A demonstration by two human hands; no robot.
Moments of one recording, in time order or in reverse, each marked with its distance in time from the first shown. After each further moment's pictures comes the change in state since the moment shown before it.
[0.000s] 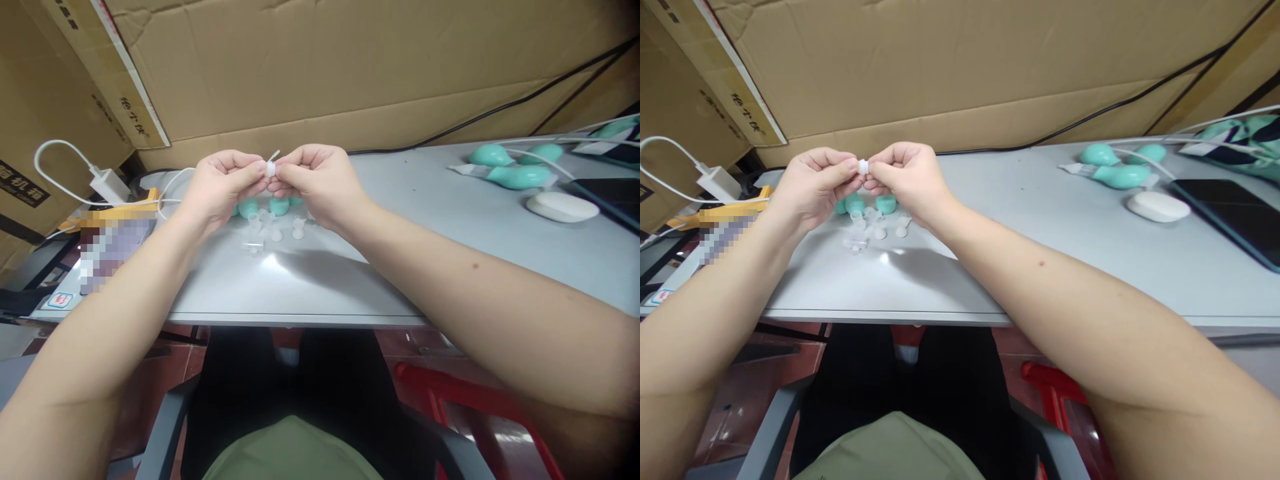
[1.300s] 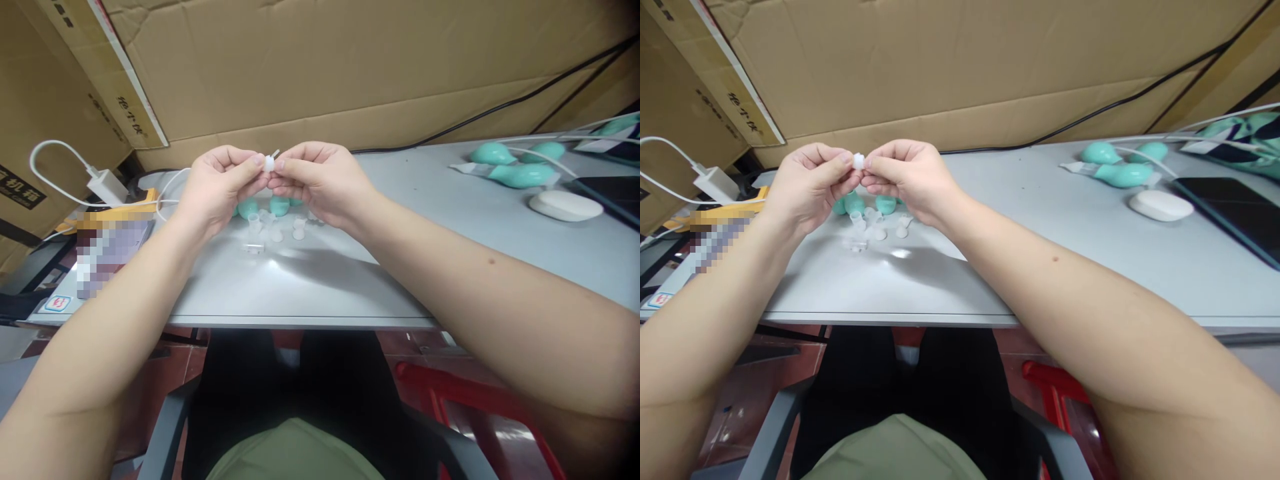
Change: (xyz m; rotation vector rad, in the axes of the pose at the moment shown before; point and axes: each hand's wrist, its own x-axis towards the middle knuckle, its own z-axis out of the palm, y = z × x) left_hand -0.004 0.001 -0.005 0.123 -0.016 0.100; right_hand 0.002 -0.002 -0.009 0.107 -0.081 0.057
